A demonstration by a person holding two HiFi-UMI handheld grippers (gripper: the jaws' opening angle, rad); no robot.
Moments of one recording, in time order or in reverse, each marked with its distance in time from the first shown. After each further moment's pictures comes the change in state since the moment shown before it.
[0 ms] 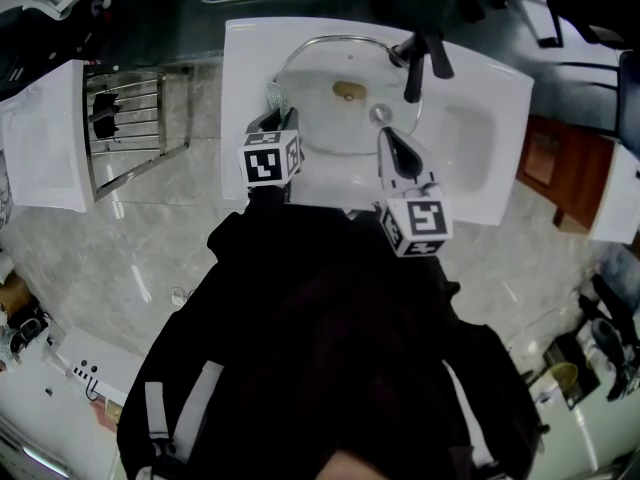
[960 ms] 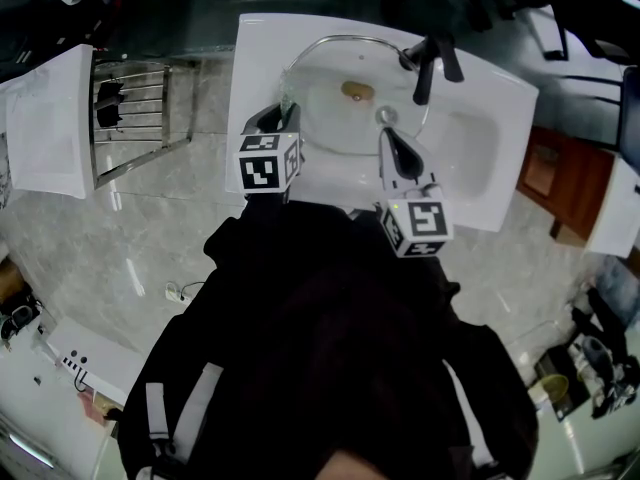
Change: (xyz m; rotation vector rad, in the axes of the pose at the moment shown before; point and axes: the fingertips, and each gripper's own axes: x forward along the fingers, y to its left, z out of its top) left arm -0.036 -0.002 0.023 0.022 -0.091 0.001; right arm 0.002 0.010 0.003 -0.023 -0.008 0.028
